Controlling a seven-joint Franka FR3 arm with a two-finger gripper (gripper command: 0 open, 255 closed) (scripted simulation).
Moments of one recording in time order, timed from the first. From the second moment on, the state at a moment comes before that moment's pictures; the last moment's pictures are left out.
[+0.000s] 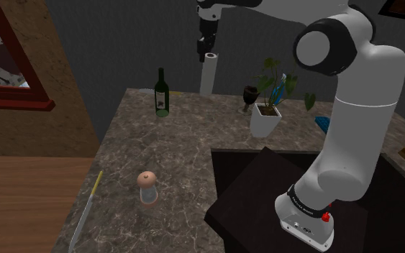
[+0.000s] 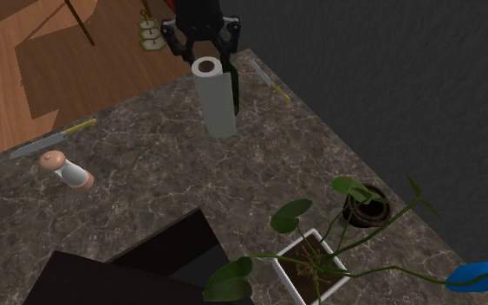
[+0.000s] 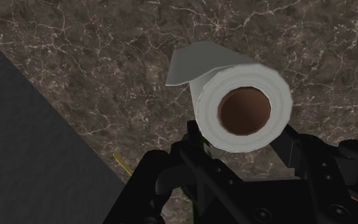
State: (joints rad) arm 0.03 0.36 -0.25 -1.31 0.06 1.67 -0.49
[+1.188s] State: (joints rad) arm 0.29 0.29 -0.12 -1.42 0.00 1.70 -0.10
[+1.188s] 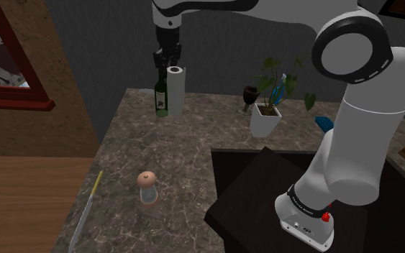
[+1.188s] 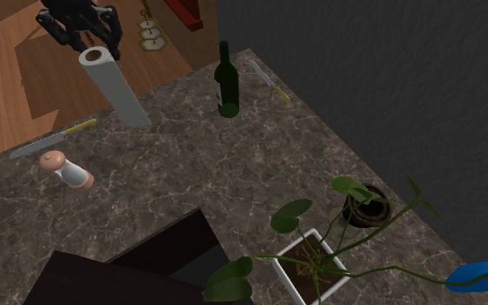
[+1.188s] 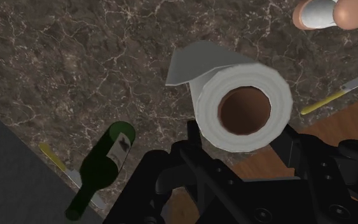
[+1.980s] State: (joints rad) arm 0.46 0.42 -0.04 -1.25 -0.01 1.65 0.14
